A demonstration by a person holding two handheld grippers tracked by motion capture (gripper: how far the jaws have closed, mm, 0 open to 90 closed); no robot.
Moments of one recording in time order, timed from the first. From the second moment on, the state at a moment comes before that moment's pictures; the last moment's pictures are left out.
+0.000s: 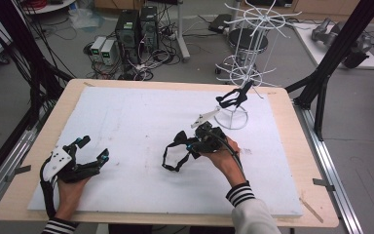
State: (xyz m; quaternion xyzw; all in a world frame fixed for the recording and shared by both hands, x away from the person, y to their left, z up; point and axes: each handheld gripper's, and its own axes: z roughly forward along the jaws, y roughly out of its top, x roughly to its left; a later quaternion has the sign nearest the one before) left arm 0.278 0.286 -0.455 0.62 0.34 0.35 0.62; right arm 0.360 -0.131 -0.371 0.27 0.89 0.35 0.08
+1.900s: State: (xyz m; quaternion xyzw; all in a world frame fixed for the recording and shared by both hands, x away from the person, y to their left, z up) left arm 0.277 0.286 -0.455 0.62 0.34 0.35 0.62; right arm 0.308 -0.258 -0.306 0.36 0.66 0.60 0.28
